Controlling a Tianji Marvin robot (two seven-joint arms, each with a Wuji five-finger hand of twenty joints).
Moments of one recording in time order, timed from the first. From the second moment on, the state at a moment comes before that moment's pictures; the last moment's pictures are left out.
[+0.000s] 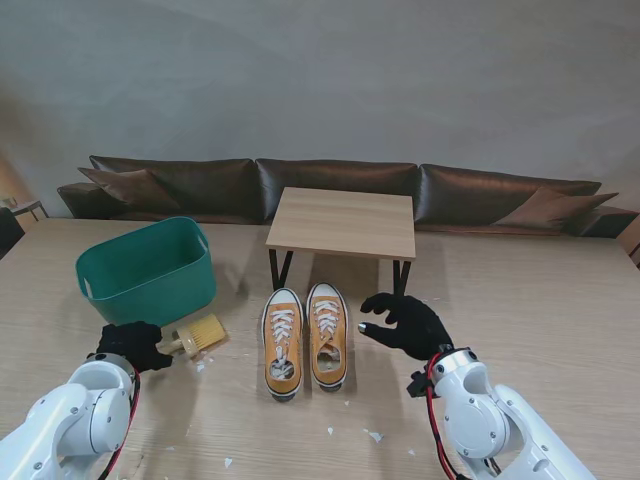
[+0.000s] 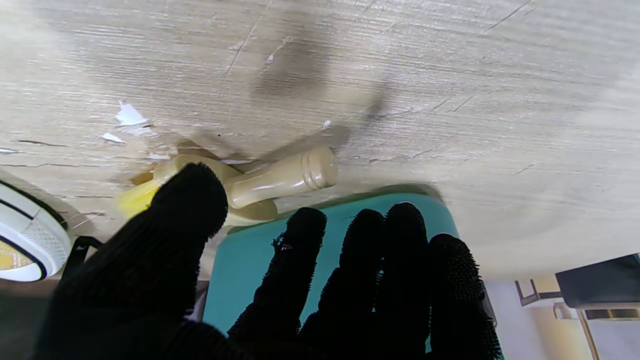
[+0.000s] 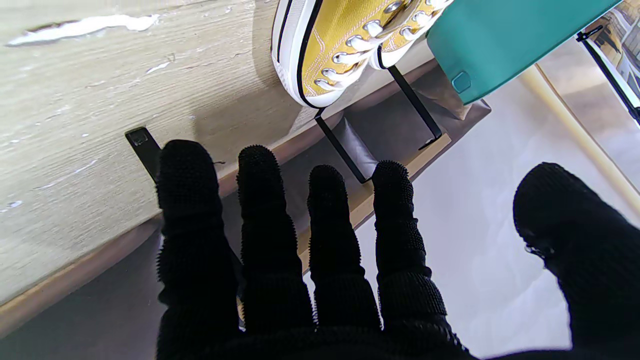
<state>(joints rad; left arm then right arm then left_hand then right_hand) 1.74 -1.04 -1.41 -1.70 1.11 0.32 -0.26 -1.59 -1.13 1.18 -1.58 -0.56 -0.11 -0.17 0.70 -0.46 0.56 -0.09 0.71 0.26 0.20 0.41 0.70 0.39 0.31 0.85 0.52 0.39 0.90 0.89 0.17 0.33 1.26 0.90 0.21 -0.48 0.91 -0.10 0.63 -0.02 0.54 0.58 0.75 0.11 0.48 0.49 0.83 0.24 0.32 0.42 0.69 0.35 0.91 0.58</state>
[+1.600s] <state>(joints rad) 1.51 -1.04 -1.19 -1.39 0.98 0.33 -0.04 -1.59 -1.14 1.16 -1.57 -0.51 -0.10 -0.16 0.89 -0.51 0.66 -0.14 0.73 0.24 0.83 0.74 0.92 0.31 0.51 1.21 0.79 0.36 1.05 0.87 0.42 0.33 1.40 0.86 0.21 -0.47 0.91 -0.10 0.65 0.00 0.54 0.58 0.76 0.12 0.48 0.49 0.83 0.24 0.33 0.43 0.69 0.35 0.91 0.58</state>
